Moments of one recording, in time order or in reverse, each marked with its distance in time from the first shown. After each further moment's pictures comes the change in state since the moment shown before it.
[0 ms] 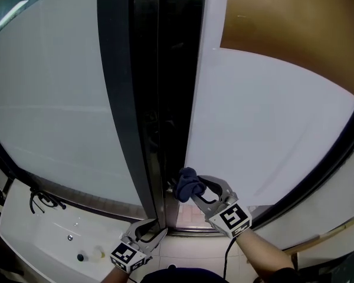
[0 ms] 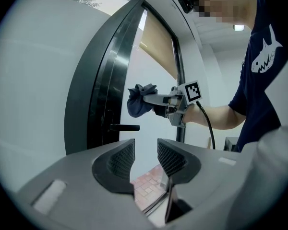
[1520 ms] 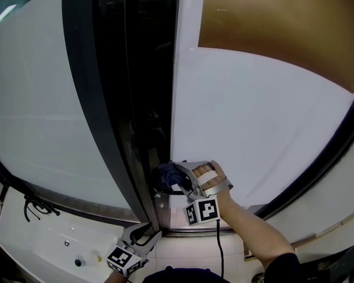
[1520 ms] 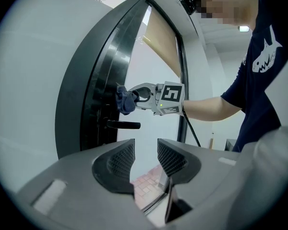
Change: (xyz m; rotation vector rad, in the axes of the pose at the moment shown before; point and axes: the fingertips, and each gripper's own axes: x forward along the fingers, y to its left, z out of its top) left arm 0.032 0.005 -0.006 -0.042 0.013 0.002; right arm 0.061 -0.051 -0.039 -1.035 0.309 -0.134
